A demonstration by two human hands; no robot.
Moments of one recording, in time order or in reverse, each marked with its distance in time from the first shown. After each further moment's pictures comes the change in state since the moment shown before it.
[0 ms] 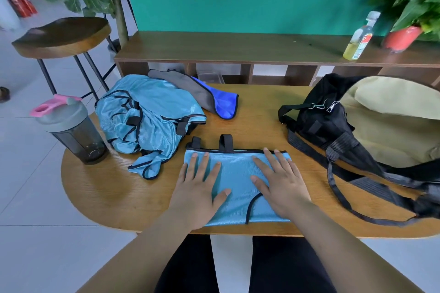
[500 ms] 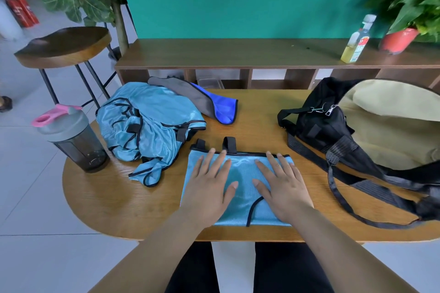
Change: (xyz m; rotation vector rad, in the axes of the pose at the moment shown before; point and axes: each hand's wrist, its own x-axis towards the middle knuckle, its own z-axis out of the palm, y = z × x) left_hand 0.015 0.017 -0.021 -0.076 0.185 0.154; right_hand 0.001 -0.001 -0.001 0.008 -0.009 0.046
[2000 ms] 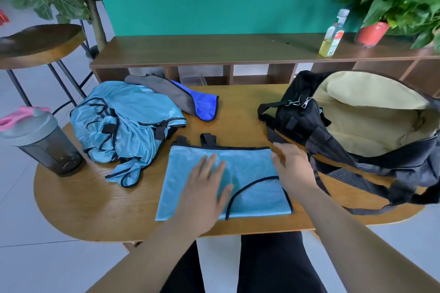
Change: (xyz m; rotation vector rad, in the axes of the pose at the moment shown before) left_hand -0.004 0.043 0.001 -0.186 -0.023 -0.059; right_hand 0.003 0.068 -0.023 0.557 0.237 0.276
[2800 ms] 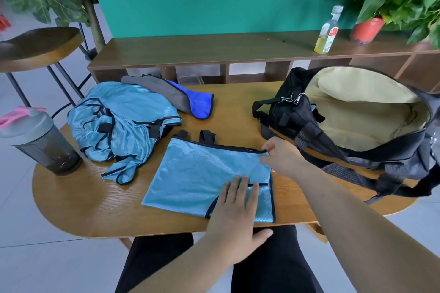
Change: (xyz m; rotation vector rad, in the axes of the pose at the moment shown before) left_hand -0.027 0.082 0.044 0.195 -0.139 0.201; right_hand 0.024 -0.017 -0.023 0.059 -0.297 0.121
